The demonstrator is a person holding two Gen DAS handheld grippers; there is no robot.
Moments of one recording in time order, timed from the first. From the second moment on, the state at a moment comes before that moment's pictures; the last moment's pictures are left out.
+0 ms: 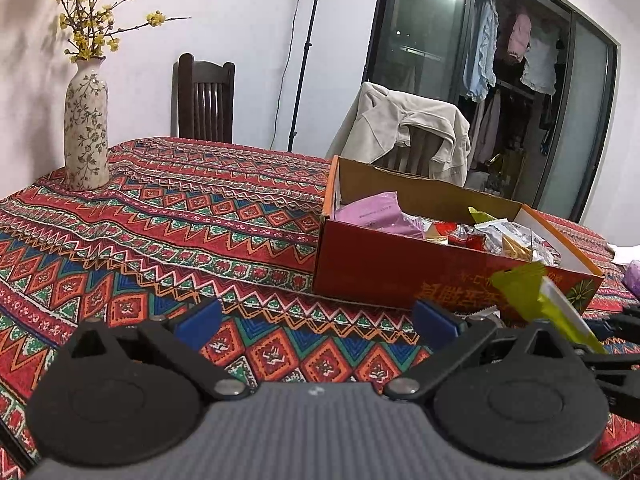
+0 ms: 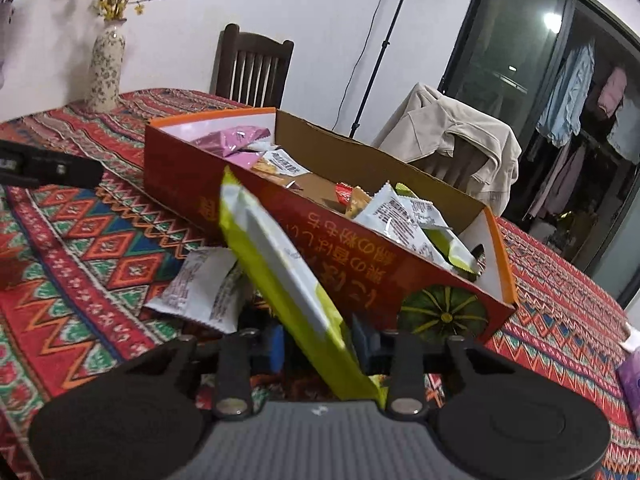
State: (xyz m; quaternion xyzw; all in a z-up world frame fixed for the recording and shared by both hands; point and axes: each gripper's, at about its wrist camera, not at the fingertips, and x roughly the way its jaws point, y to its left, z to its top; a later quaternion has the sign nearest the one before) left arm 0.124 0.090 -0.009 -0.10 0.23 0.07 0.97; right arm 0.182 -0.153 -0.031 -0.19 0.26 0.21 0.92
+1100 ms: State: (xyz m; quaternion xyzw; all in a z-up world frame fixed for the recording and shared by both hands) left arm 0.096 0.068 -0.002 -0.08 0.25 0.05 0.96; right arm 0.200 -0.181 -0.030 -0.01 0.35 0.23 0.91
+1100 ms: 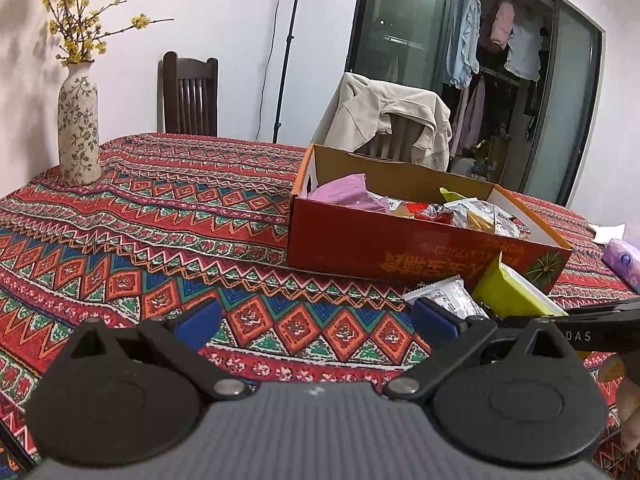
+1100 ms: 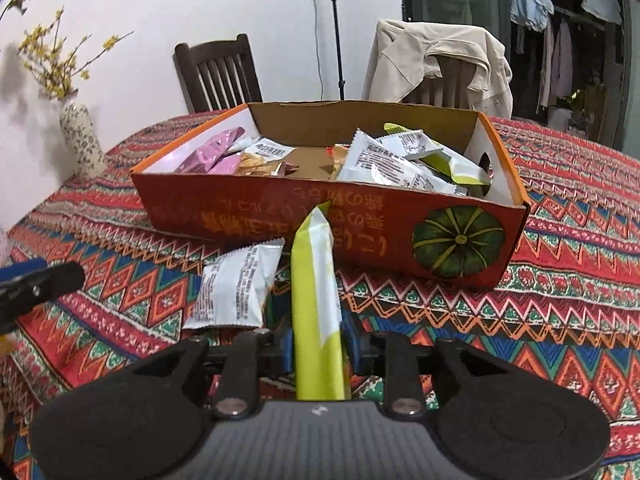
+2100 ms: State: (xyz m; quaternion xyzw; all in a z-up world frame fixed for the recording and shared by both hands) left arm 0.178 -0.033 -0.009 -0.05 0.33 0.06 0.94; right arm 0.175 -0.236 -0.027 0.09 0.24 0.20 0.95
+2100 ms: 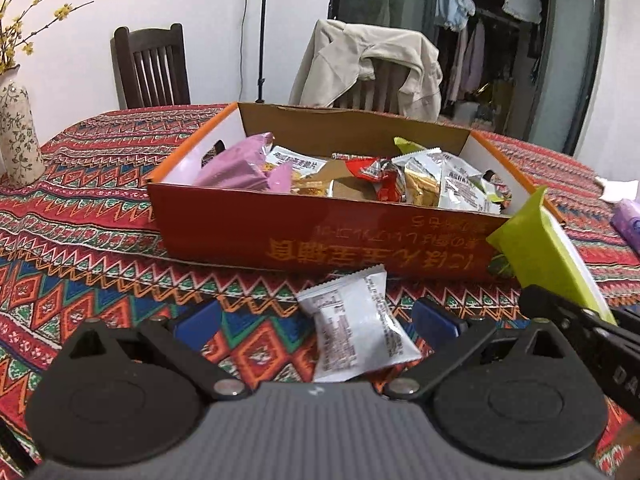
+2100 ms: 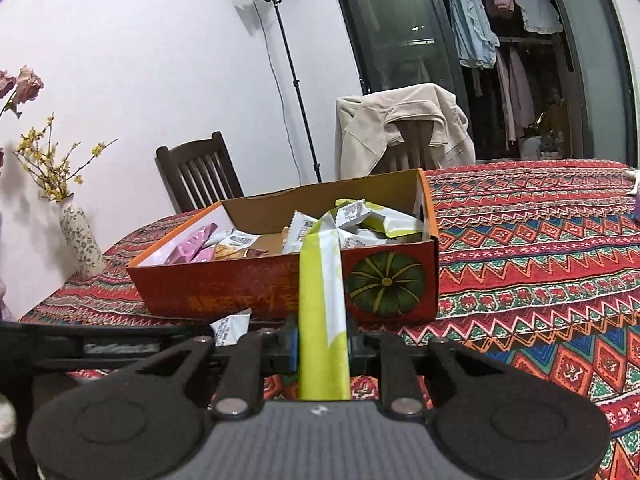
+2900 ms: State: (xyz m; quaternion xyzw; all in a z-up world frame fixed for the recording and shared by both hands) left arm 0.166 -0.037 -0.017 -0.05 0.34 0.04 0.94; right arm 0.169 -0.233 -0.026 0.08 0.22 0.21 0.95
